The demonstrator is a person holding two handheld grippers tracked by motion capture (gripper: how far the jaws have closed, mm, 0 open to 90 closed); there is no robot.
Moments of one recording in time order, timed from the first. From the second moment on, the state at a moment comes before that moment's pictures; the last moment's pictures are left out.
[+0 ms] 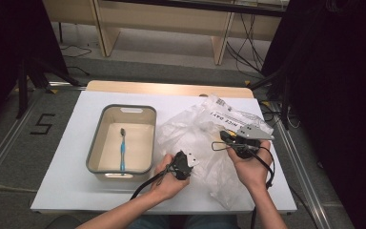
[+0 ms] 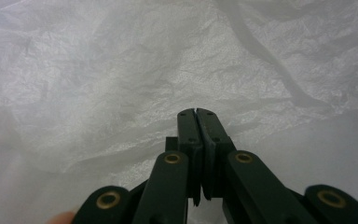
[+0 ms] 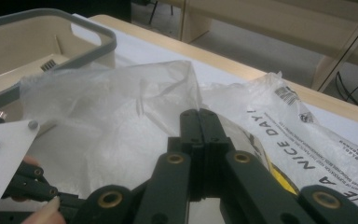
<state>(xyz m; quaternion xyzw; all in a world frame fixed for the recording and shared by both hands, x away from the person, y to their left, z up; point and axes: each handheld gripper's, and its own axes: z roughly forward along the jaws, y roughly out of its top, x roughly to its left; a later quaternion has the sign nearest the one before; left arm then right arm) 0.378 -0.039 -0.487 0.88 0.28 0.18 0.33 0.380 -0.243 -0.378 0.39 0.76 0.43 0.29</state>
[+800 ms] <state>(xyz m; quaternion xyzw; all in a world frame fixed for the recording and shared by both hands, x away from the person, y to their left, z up) 0.378 -0.039 -0.487 0.88 0.28 0.18 0.33 0.382 -0.247 -0.368 0.40 0.73 0.46 0.32</state>
